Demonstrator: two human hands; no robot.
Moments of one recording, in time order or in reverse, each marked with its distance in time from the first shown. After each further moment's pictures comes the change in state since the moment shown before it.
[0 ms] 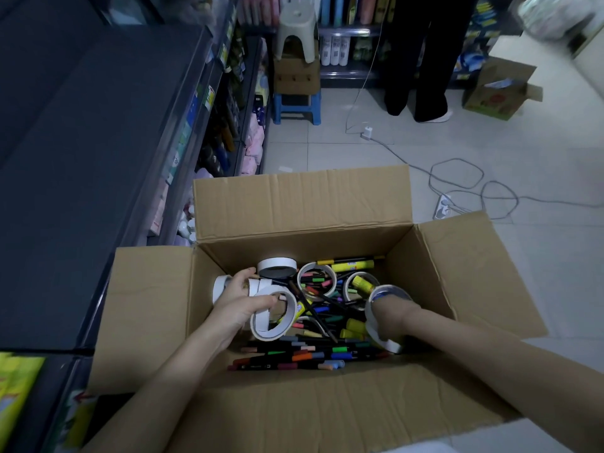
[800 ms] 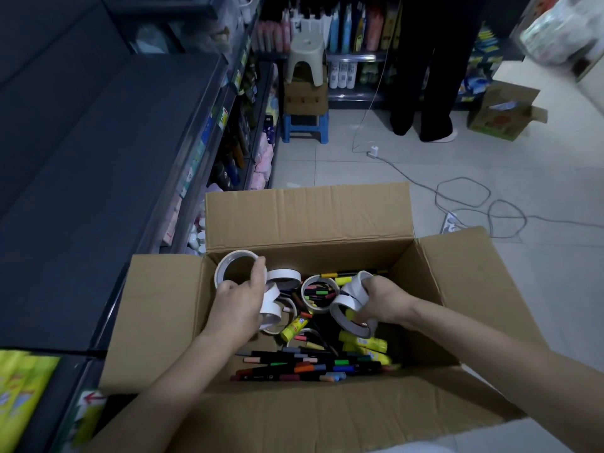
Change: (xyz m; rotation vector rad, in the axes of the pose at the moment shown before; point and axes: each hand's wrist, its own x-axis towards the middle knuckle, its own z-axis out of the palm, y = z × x) left_hand -0.022 0.029 0.006 1.428 0.274 0.466; right_hand -0.030 -0.014 -0.048 0.777 0.244 -0.096
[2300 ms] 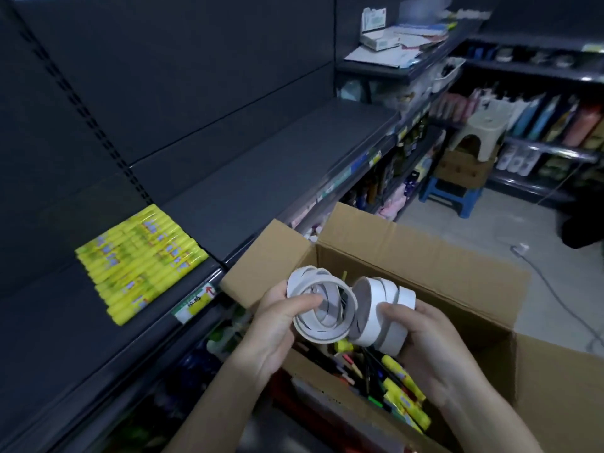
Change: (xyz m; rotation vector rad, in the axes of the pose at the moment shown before) left_hand -0.122 0.059 -0.052 -1.877 0.525 -0.515; right_hand -0.120 -0.081 -0.006 0.939 -0.235 -0.262
